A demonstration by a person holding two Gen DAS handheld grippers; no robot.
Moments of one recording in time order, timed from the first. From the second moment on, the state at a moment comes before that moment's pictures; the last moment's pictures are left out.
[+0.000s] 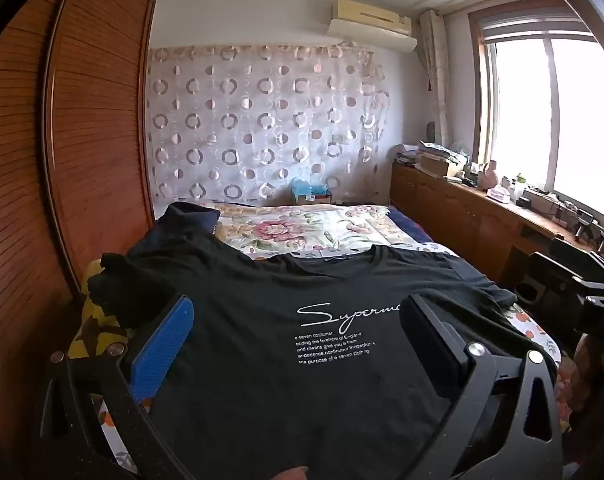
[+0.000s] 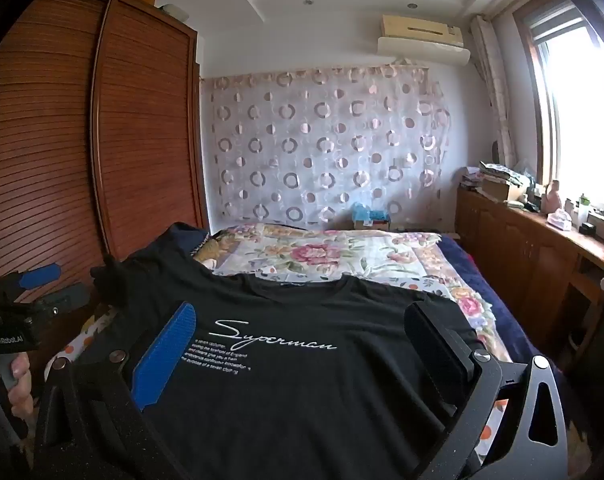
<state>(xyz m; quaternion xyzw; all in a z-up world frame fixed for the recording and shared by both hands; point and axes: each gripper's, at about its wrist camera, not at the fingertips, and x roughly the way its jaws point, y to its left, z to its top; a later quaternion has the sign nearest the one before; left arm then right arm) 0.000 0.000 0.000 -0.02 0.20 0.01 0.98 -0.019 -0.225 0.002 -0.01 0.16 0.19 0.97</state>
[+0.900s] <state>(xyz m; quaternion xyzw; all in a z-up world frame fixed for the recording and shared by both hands) 0.004 0.002 -0.001 -0.01 0.19 0.02 0.98 -0.021 -0.225 0.002 -0.01 0.16 0.18 0.97</state>
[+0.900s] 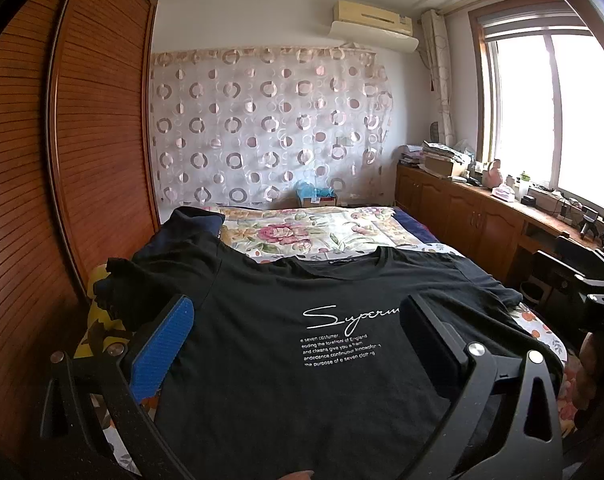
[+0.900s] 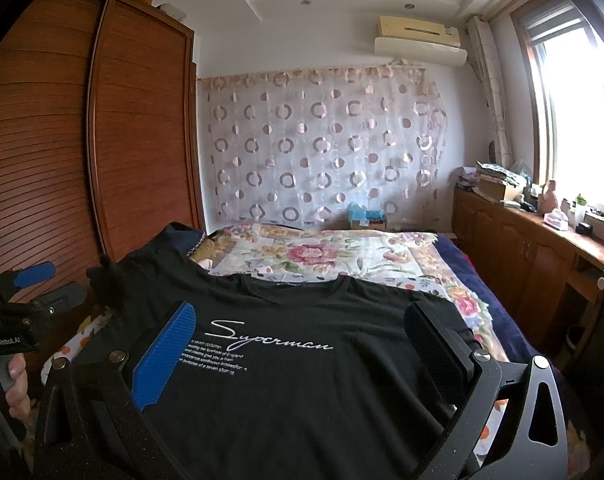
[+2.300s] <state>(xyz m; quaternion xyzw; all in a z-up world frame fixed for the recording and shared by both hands) -0.004 -0.005 0.014 -0.01 0.18 0.02 0.98 -0.023 -0.224 0.004 -0.01 0.16 0.18 0.97</state>
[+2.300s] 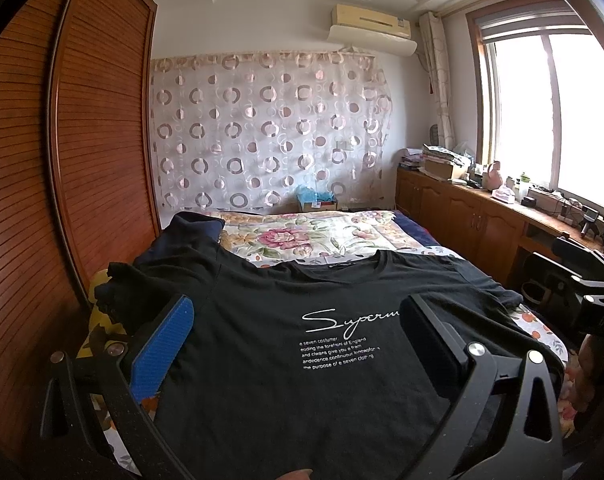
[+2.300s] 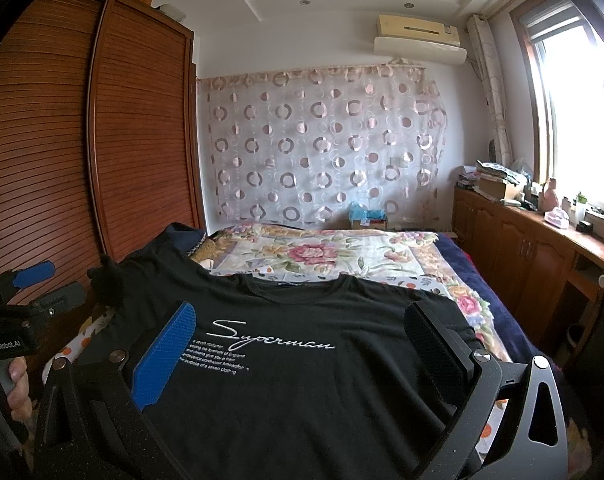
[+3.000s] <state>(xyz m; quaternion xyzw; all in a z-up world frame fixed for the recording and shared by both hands) -0.004 -0.005 0.014 -0.01 0.18 0.02 0.98 -0.019 -0.222 0.002 -0.01 0.15 0.19 0.97</state>
